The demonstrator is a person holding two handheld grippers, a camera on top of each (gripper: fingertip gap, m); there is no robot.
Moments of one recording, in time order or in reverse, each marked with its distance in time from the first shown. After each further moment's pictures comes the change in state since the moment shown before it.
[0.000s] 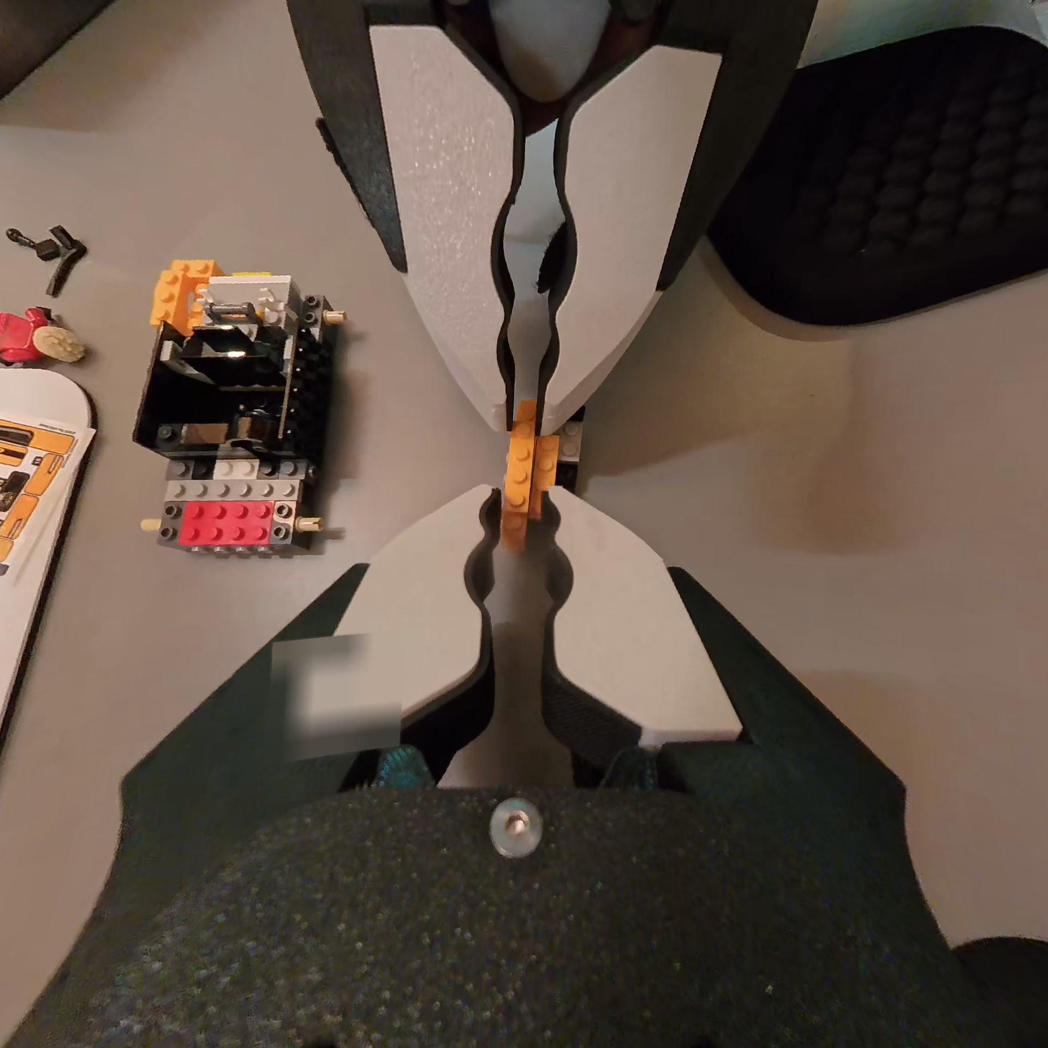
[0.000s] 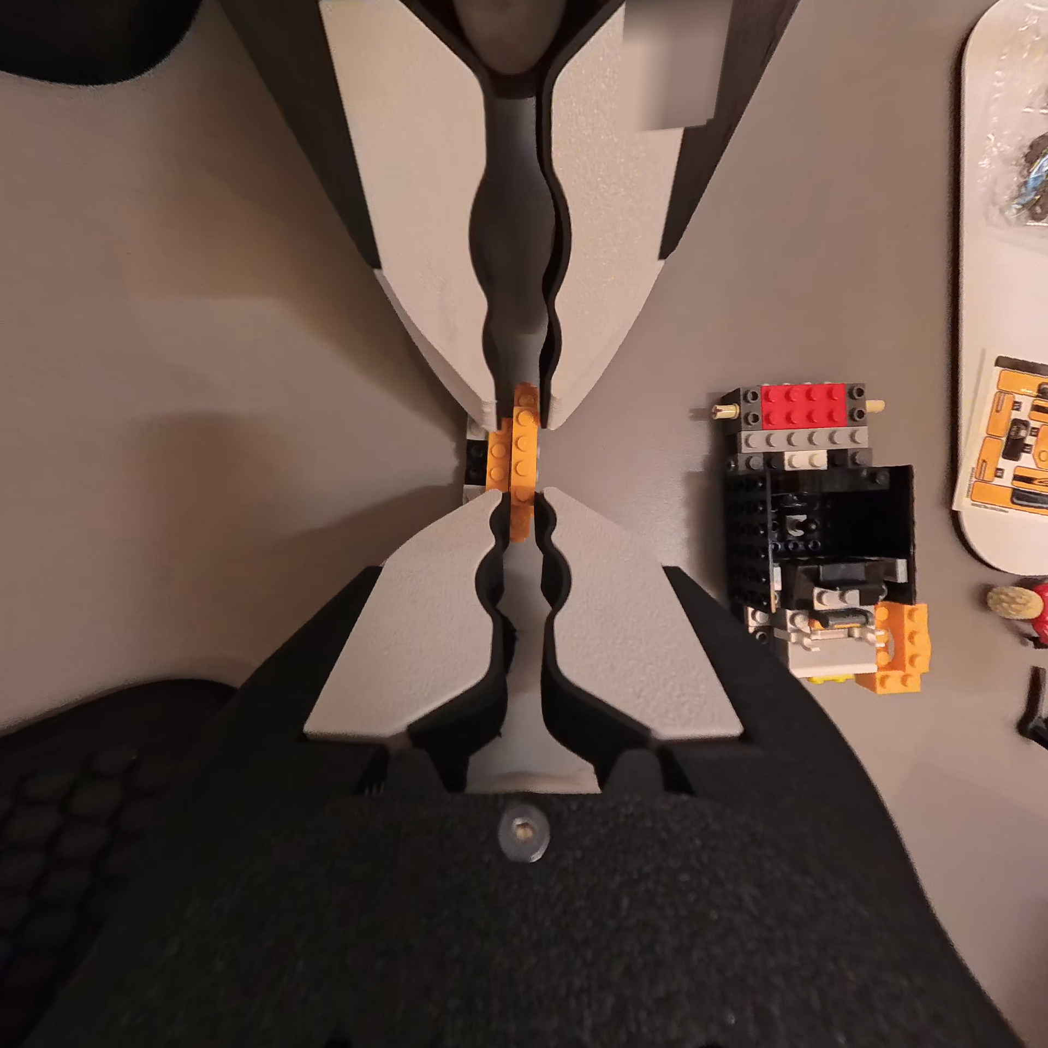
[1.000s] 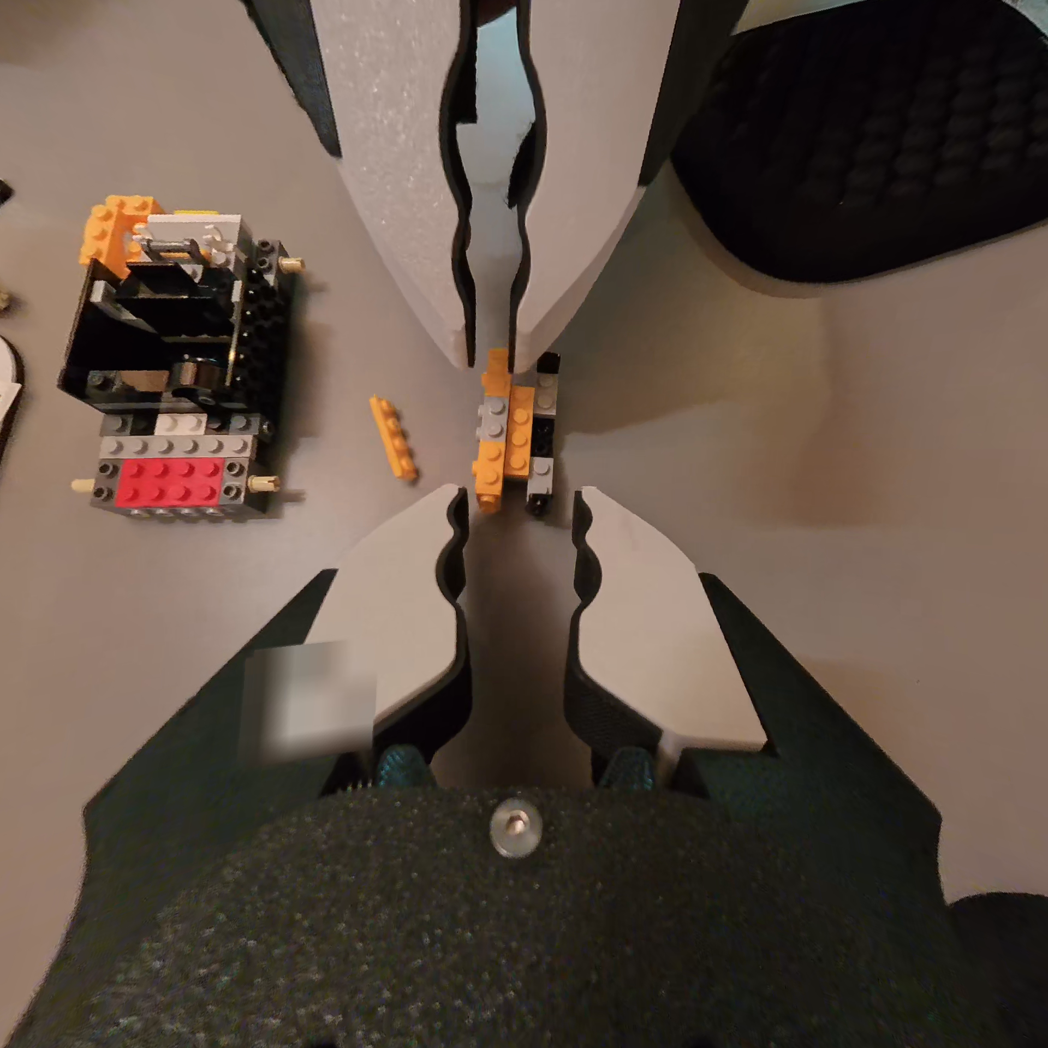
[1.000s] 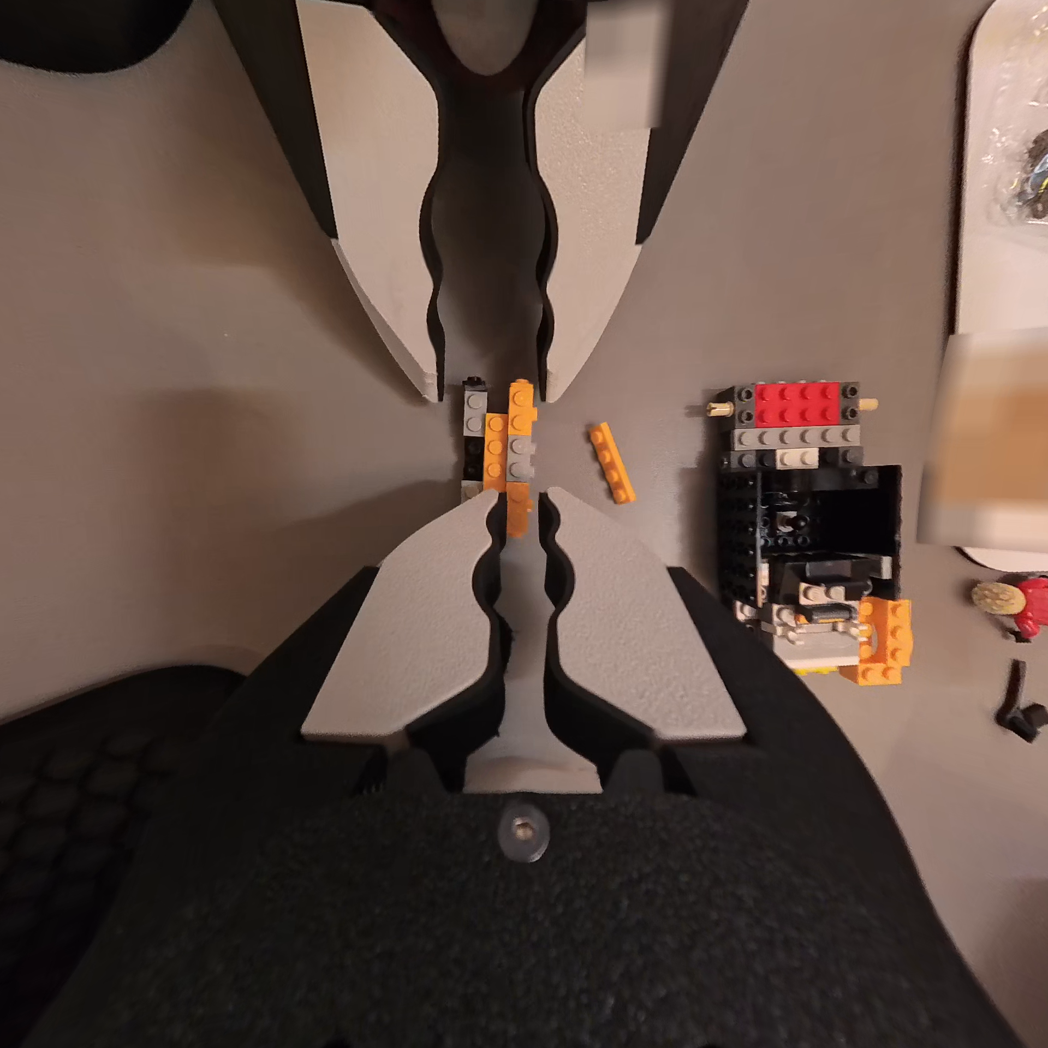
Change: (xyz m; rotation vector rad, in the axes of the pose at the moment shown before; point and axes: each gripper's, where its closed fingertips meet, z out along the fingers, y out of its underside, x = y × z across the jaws) left arm 0.009 0.017 0.000 -0.003 0.042 -0.015; right arm 0.001 -0.001 -0.004 -0.033 -0.007 -0.005
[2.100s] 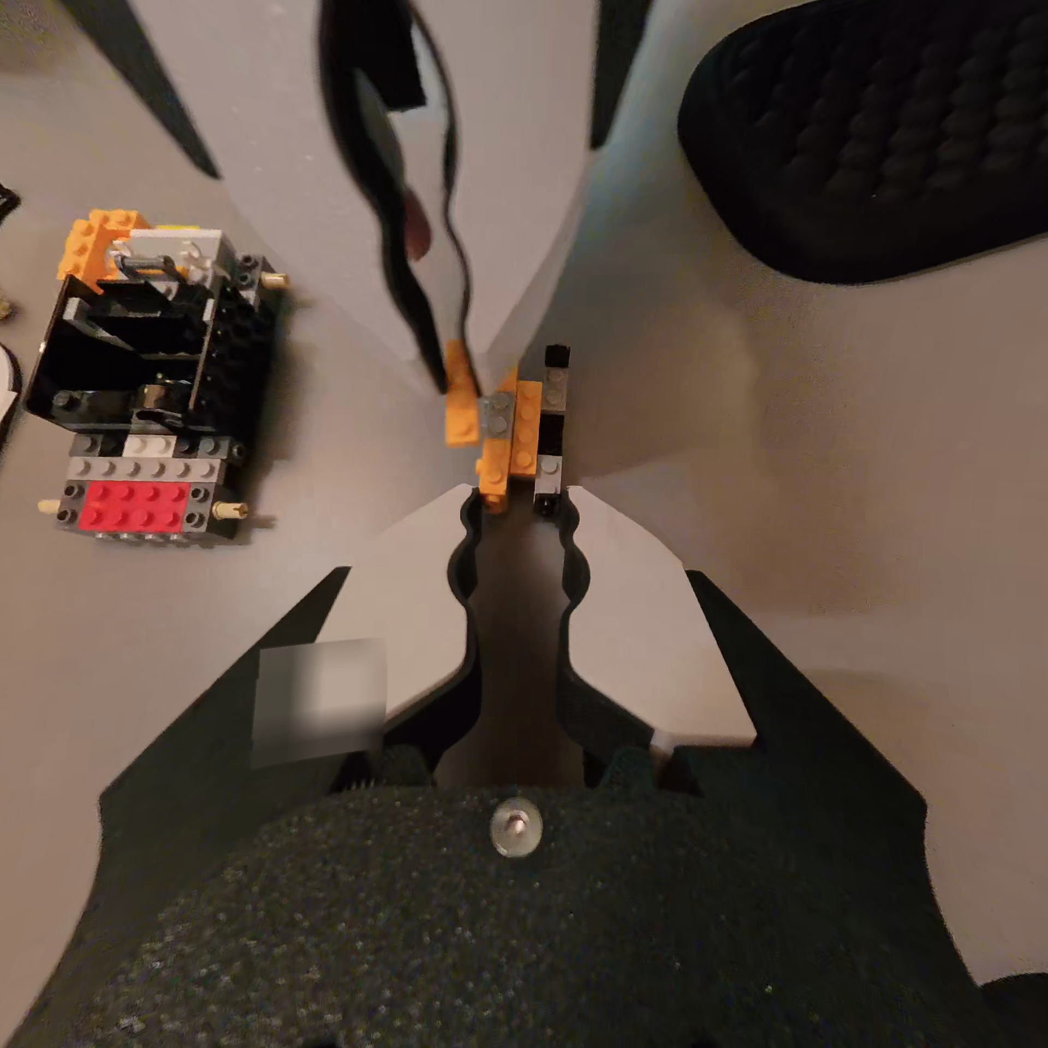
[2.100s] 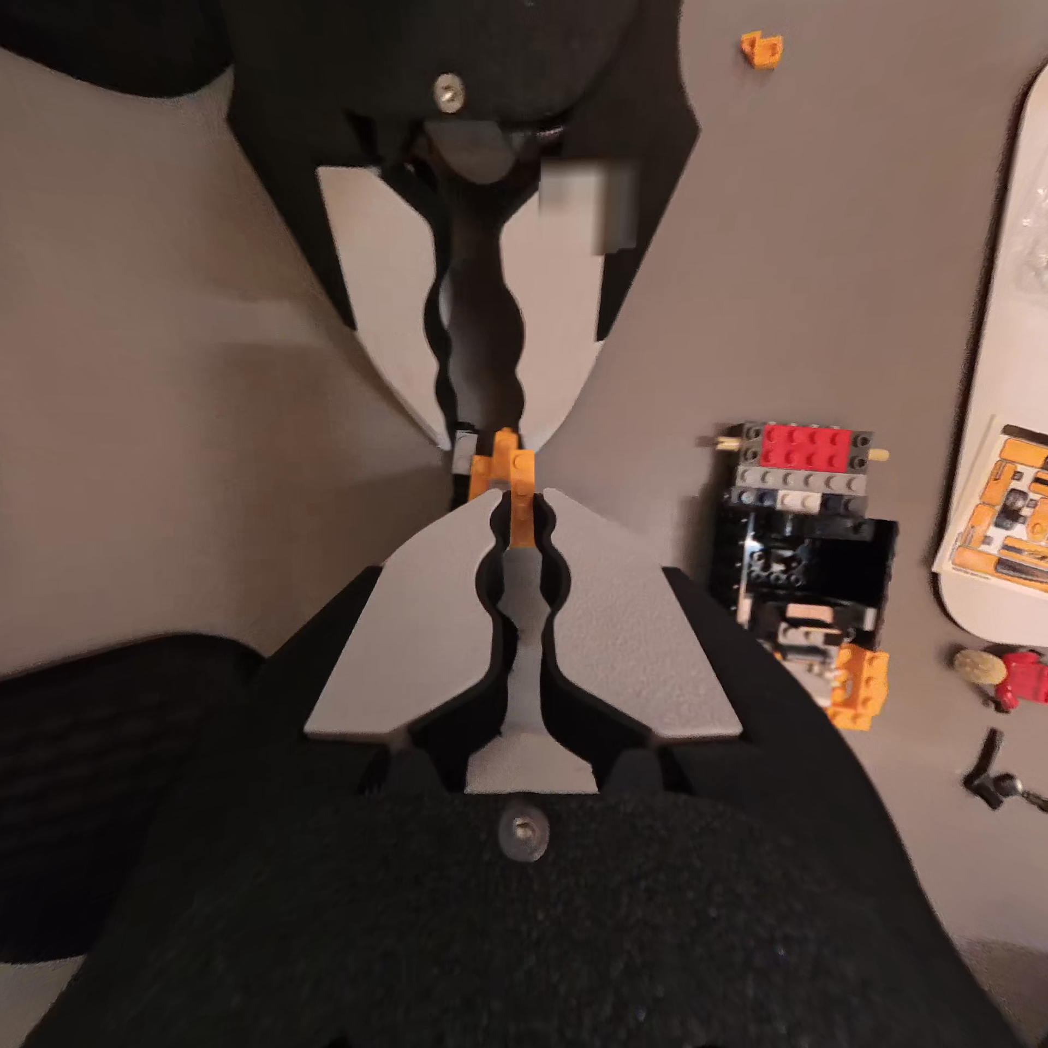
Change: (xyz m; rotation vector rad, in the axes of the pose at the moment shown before) left arm 0.001 0.000 0.011 0.004 -0.046 0.012; right arm 0.004 -0.014 -0.003 -0.044 -0.114 -0.049
